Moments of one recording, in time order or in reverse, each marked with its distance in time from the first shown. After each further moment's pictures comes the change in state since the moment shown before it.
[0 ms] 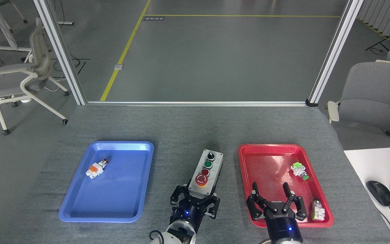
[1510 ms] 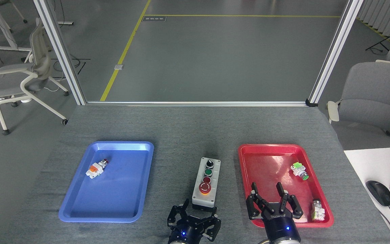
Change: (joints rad) left arm 0.169 0.063 -0.010 -0.187 0.008 -0.001 -0.057; right arm -0.005 -0.003 0.012 0.005 -0.004 -0.019 0.047
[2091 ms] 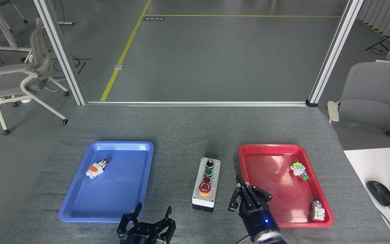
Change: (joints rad) left arm 0.259 0.230 0.222 -0.429 0.001 -0.001 0.010; right arm -0.058 0.060 0.062 0.024 0.058 -0.124 0.033
